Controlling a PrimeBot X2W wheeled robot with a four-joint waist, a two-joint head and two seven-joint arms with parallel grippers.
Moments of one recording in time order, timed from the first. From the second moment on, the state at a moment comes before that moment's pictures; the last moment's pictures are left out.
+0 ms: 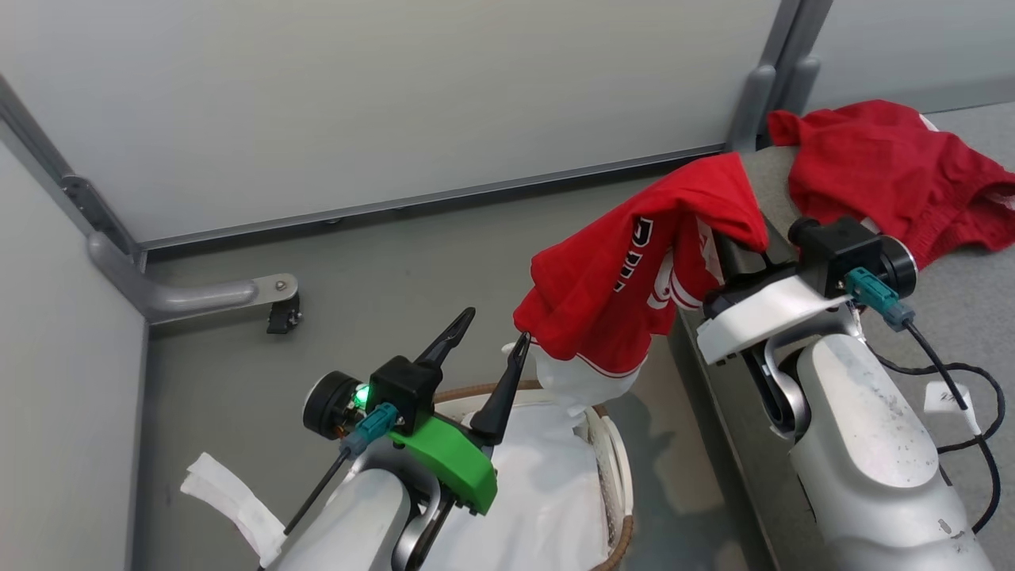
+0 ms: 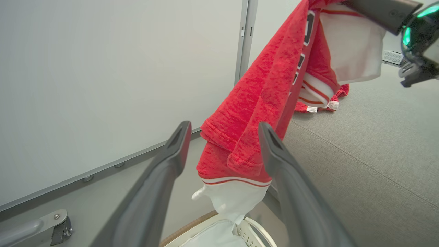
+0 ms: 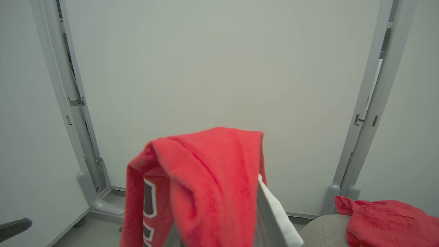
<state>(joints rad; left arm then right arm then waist) -0.39 0.09 -0.64 0.46 -0.40 -0.12 -0.26 -0.51 -0.05 0.15 0.36 0.14 0.13 -0.26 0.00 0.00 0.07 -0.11</state>
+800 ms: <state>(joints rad) -0.44 0.07 -0.65 0.42 -0.35 -0.13 -0.26 -0.60 -0.05 -0.02 0.33 0.03 0.13 -0.26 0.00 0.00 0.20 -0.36</state>
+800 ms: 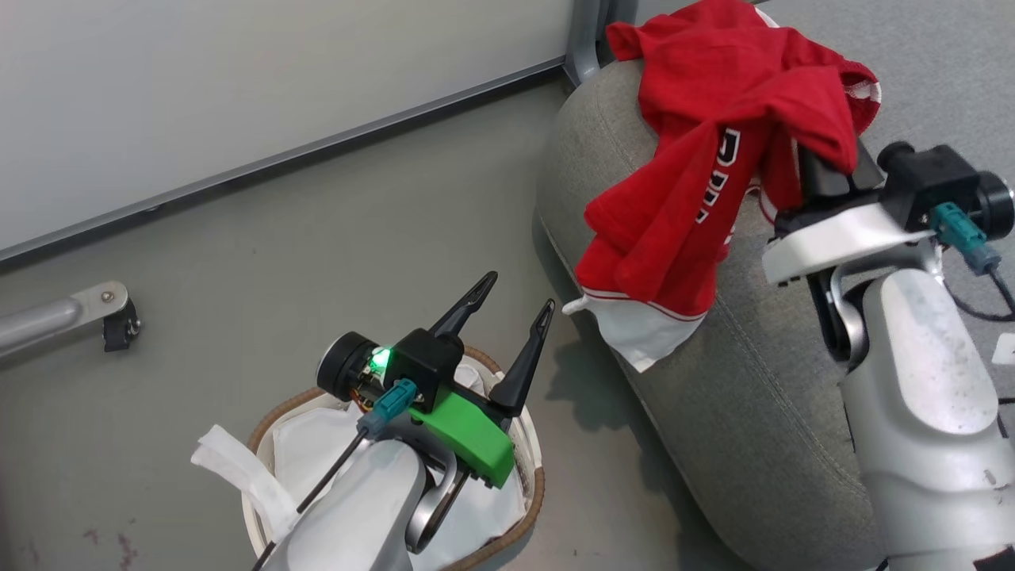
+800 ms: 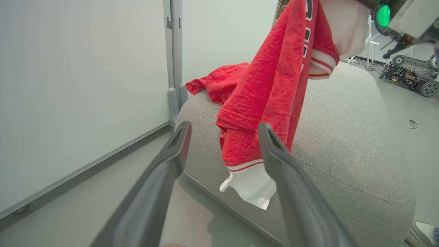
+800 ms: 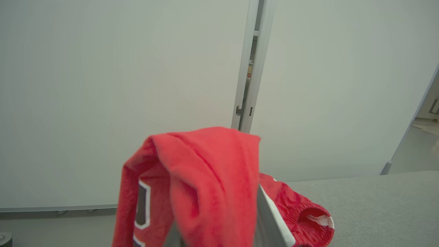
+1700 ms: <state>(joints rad) -0.61 0.14 -0.64 0.35 -0.28 -0.13 -0.26 -1.28 -0.47 -0.39 0.65 -0.08 0.13 -0.26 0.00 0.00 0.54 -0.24</state>
